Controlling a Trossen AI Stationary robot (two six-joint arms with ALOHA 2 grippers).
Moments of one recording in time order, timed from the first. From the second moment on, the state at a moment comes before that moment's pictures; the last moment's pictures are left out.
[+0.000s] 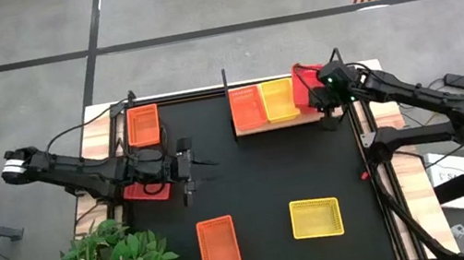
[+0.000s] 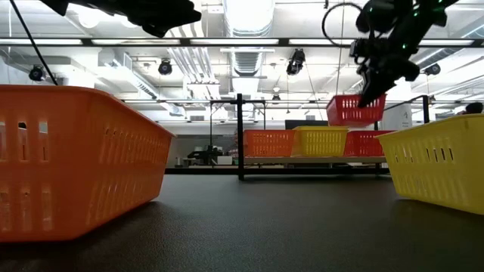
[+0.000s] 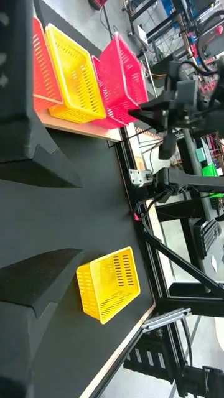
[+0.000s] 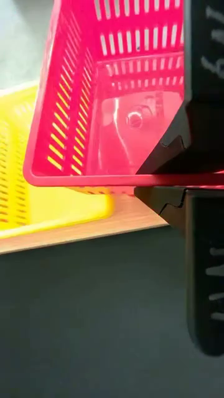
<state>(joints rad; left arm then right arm) -0.15 1.03 0.66 0.18 -0.12 0.20 -0.64 1.00 0.83 -0.75 -0.07 -0.57</state>
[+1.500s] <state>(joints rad) -0.15 1.03 0.66 0.18 -0.12 0.22 -0.80 1.11 0.89 -0.92 -0.05 -0.67</state>
